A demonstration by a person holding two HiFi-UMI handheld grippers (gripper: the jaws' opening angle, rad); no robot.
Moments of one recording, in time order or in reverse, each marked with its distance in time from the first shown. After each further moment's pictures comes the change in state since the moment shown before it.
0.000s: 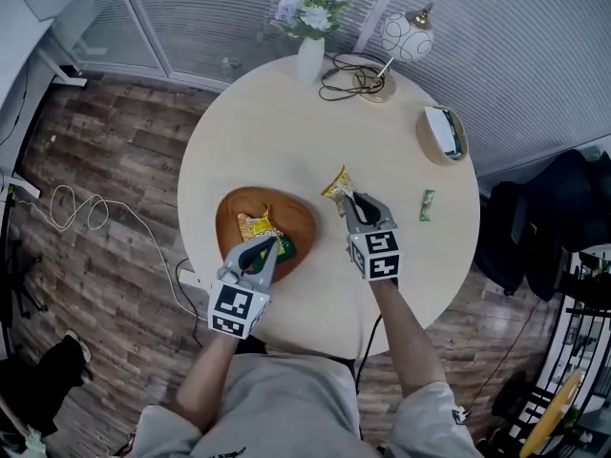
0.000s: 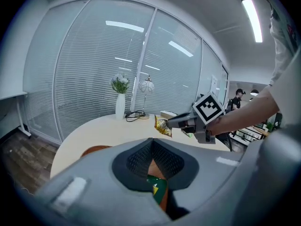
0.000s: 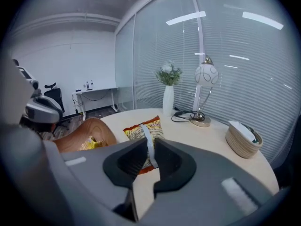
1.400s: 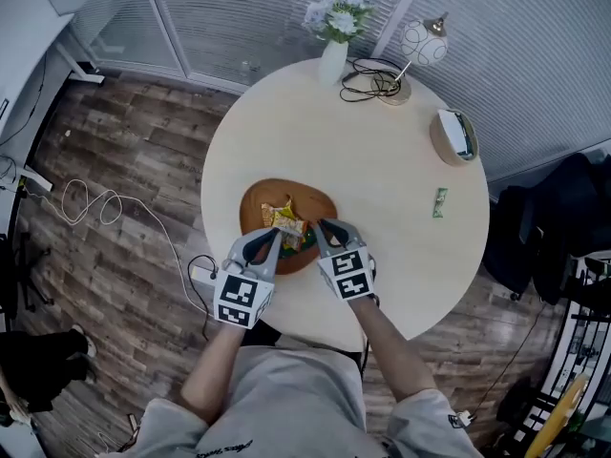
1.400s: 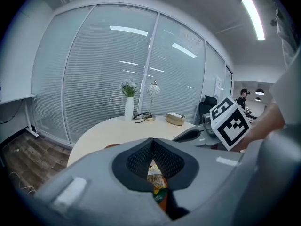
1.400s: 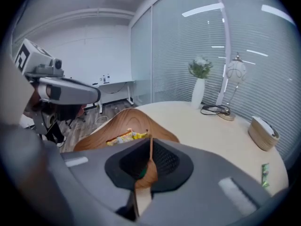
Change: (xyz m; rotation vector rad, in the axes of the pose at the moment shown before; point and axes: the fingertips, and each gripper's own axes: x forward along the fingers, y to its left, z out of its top) left arm -0.051 0.031 -0.003 -0.002 -0.028 0.065; right arm -0.006 0.157 -0.023 -0.064 0.083 0.168
